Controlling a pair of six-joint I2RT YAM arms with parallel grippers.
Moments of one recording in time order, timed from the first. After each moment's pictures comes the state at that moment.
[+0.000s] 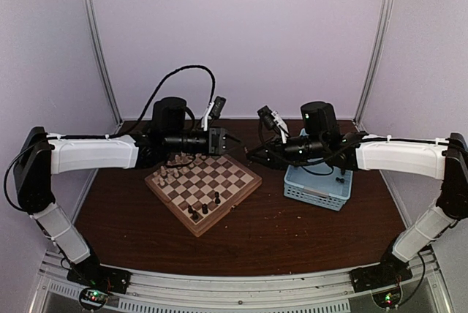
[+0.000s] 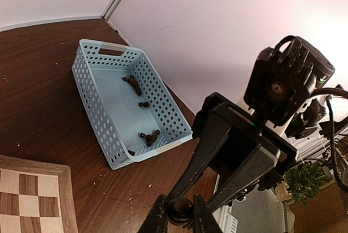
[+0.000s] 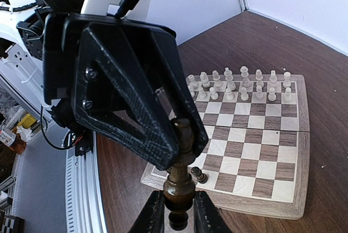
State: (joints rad) left arm -0.77 1.64 1.13 0.29 0.60 -0.61; right arm 0.72 1.52 1.06 0.07 -0.58 0.18
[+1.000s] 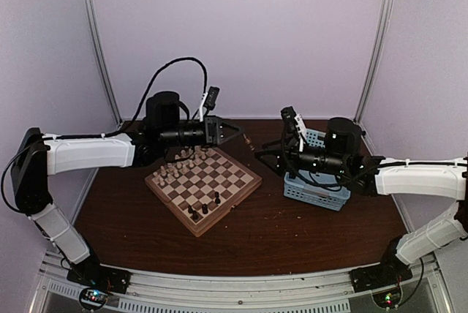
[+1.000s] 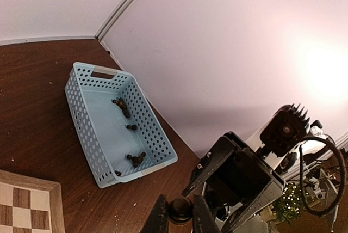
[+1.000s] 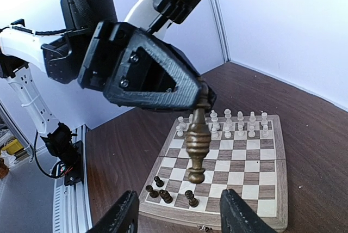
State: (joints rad) left arm -0.75 1.62 1.13 0.38 0.58 -0.72; right arm 0.77 1.32 0.78 0.41 -0.38 0.24
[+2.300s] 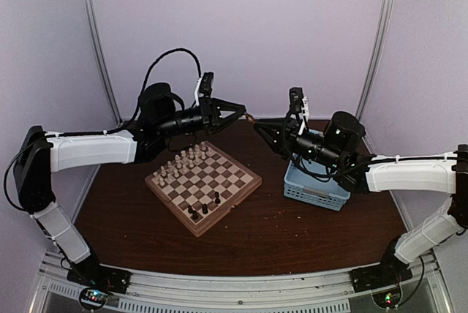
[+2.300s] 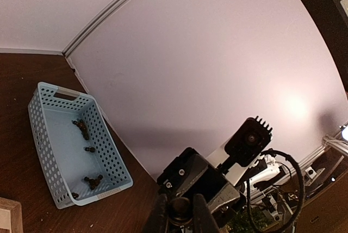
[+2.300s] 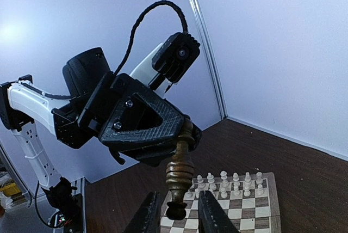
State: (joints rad) left arm -0.73 1.65 1.17 0.61 0.62 -1.00; right arm 0.79 1.40 0.81 0.73 -0.29 0.33
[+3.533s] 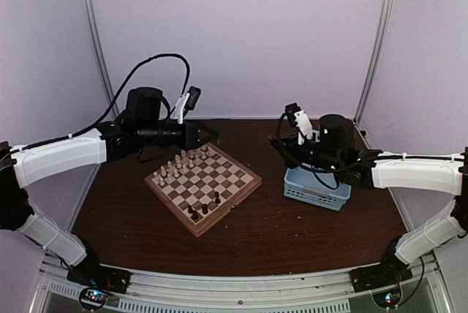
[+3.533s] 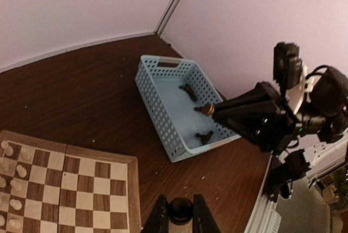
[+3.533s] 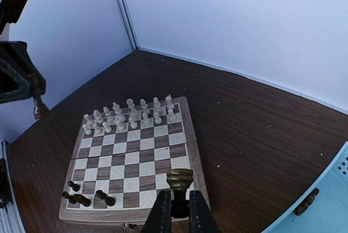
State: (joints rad) left arm -0.70 1.42 1.12 -0.01 0.41 -0.40; right arm 0.75 1.34 0.83 0.27 -0.01 0.20
